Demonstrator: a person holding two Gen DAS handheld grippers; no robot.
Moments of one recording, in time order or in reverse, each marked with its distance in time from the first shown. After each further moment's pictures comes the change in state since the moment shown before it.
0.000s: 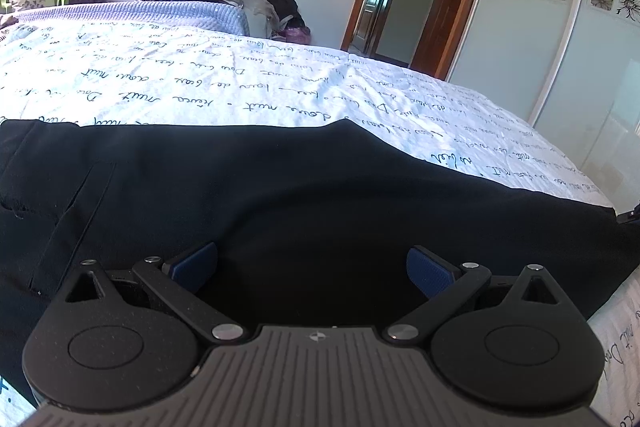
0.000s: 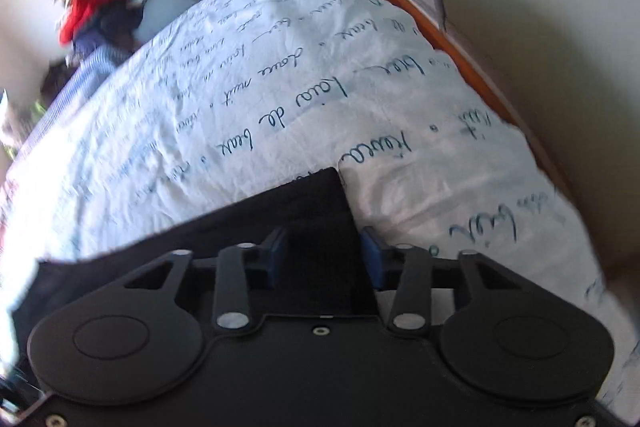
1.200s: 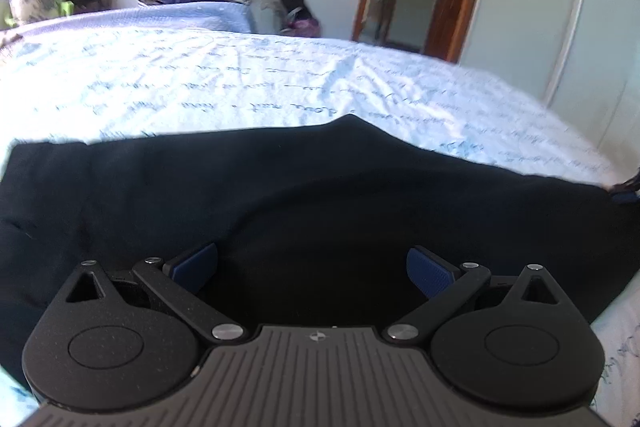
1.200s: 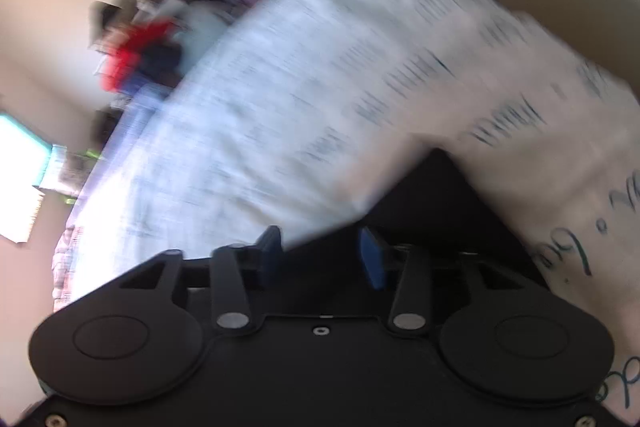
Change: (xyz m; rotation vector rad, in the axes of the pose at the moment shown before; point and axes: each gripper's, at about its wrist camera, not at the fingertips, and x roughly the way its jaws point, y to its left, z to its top) left arm -0.001 -0.018 0.011 0.071 0.044 0.104; right arm 0.038 0.022 -0.009 0.237 -0.062 0.190
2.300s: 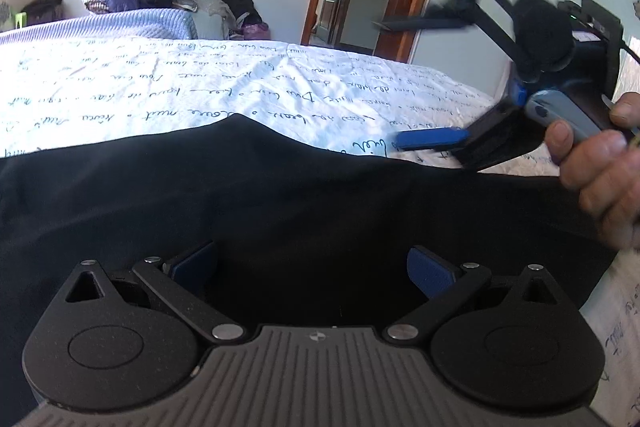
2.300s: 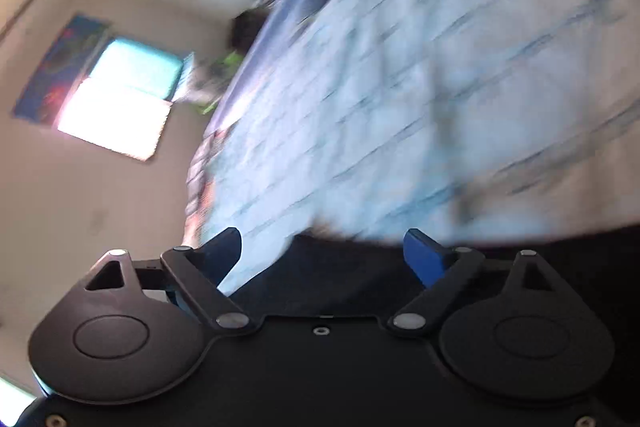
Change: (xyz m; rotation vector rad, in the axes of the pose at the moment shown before) left arm 0.029 -0.051 -0.002 0.034 -0.032 -0.168; right arm 0.145 0.288 -0.114 -0.082 0.454 0.601
